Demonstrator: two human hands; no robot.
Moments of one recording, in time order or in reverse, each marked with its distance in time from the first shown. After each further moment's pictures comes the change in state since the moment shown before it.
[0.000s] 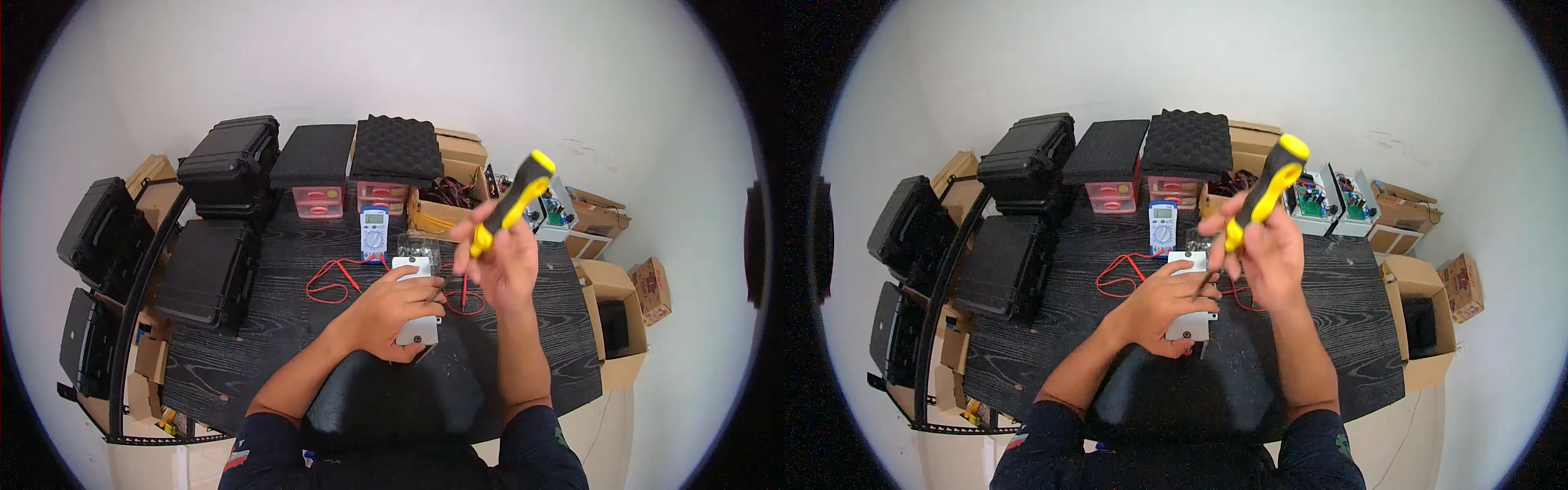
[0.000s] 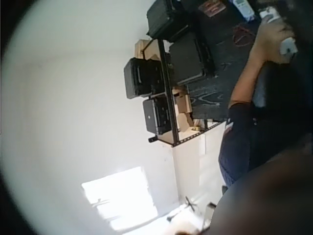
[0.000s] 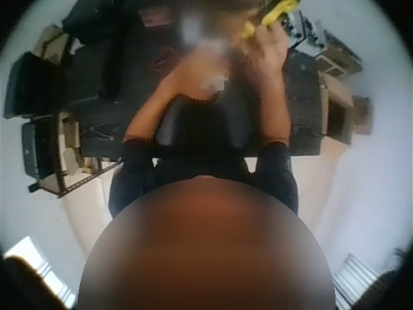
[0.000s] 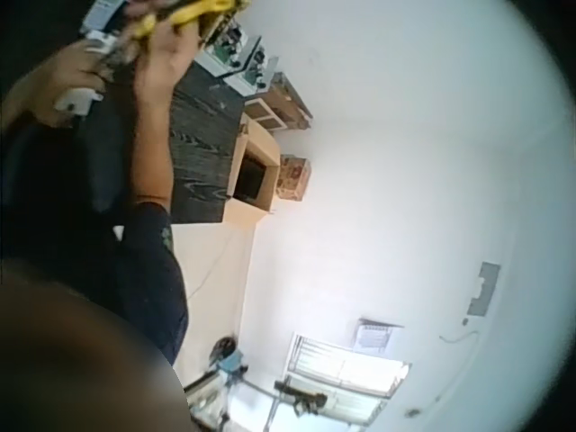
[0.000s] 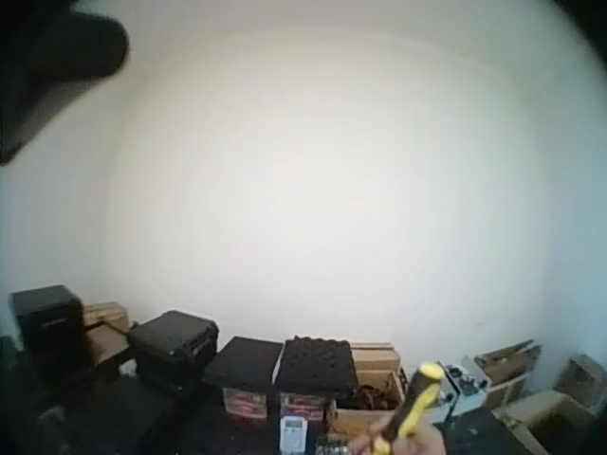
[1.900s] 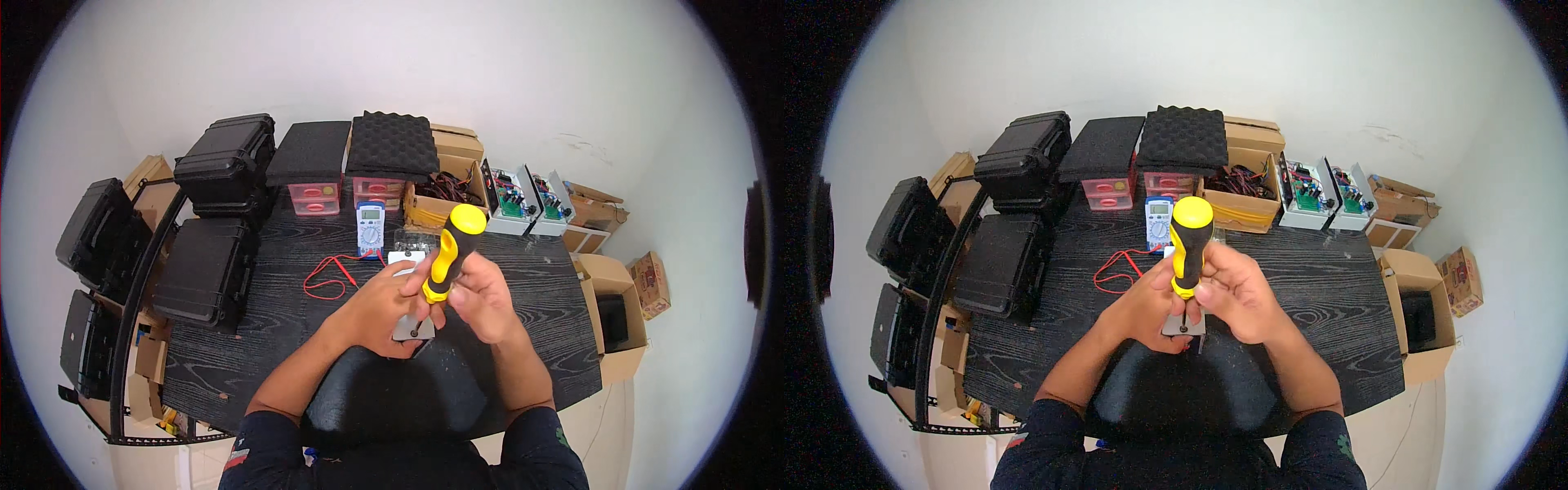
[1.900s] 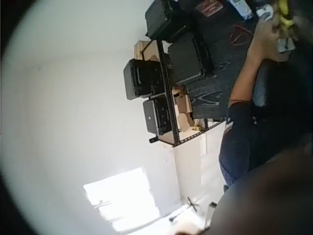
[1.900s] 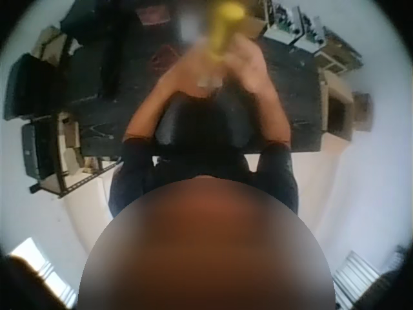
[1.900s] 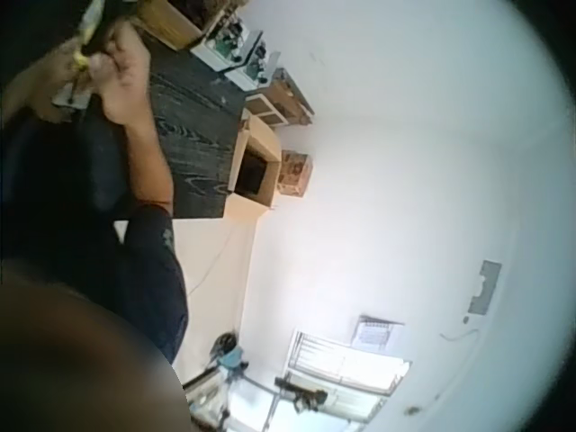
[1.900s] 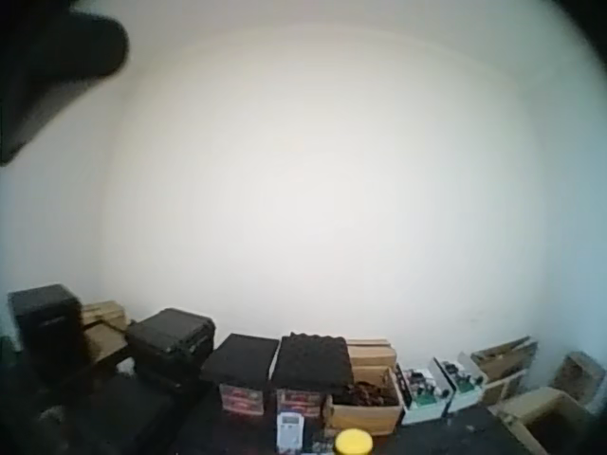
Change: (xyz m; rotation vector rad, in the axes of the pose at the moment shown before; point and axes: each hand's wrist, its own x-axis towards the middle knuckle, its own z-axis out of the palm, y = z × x) left_hand -0.010 -0.003 0.008 -0.120 0.099 -0.049; right_hand -0.032 -0.011 0.032 0.131 -0.106 0.368
